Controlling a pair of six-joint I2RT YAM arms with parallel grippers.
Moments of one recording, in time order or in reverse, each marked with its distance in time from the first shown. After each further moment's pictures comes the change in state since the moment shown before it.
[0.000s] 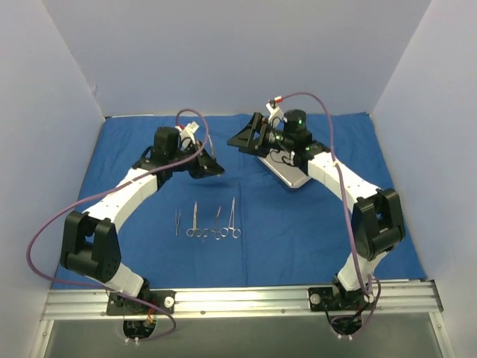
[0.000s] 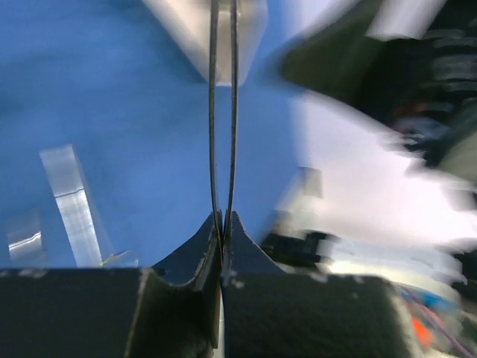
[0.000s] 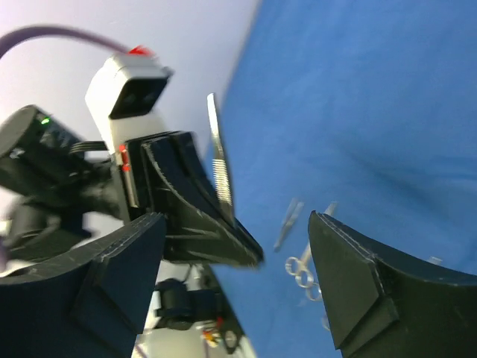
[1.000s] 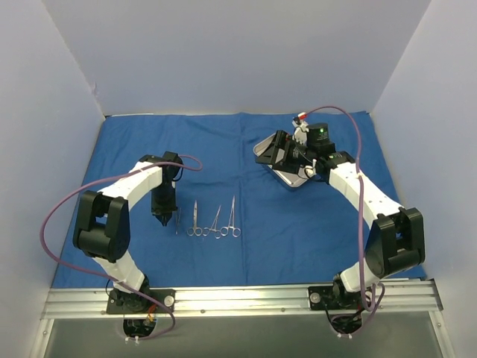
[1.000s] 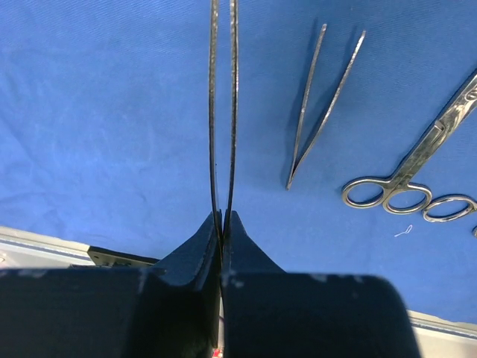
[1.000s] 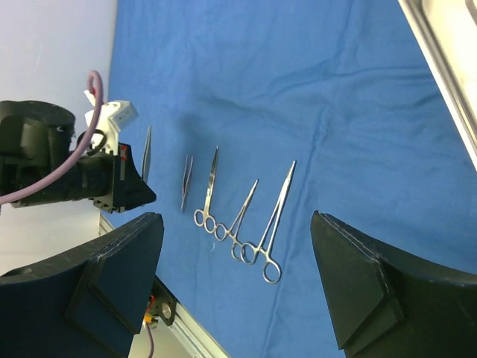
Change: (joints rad) left arm 0.060 0.142 0.073 -1.104 -0.908 0.480; right arm -0.126 -0.182 -0.119 -0.443 0.164 -0.296
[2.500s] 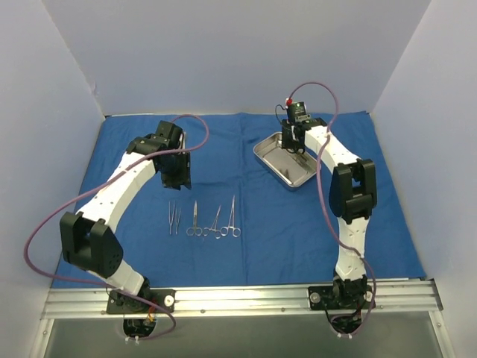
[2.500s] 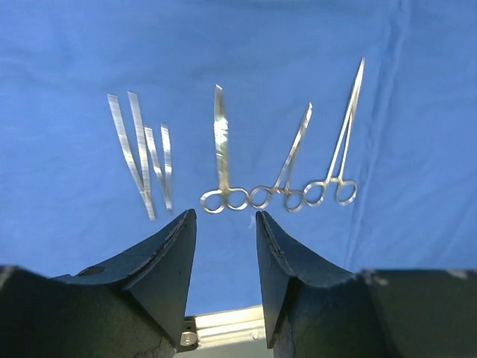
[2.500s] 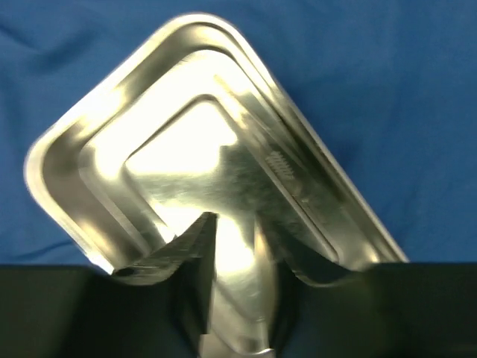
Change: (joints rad) left arm -0.056 -0.136 0.291 0.072 0.172 0.032; right arm -0.029 0.576 0.631 -0.317 0.629 -0.385
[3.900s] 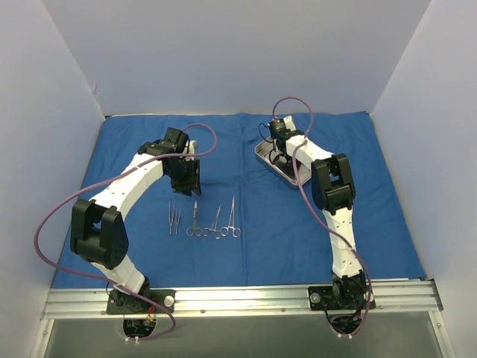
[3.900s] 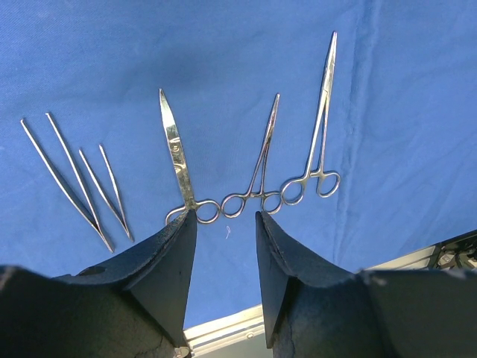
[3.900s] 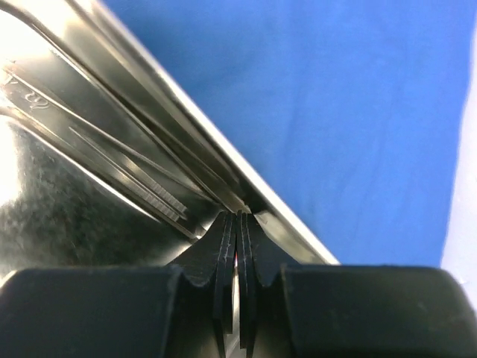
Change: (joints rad) left arm -0.009 0.091 -0.101 0.131 0.180 0.038; right arm 0.064 0.261 0.066 0.027 0.610 -0.243
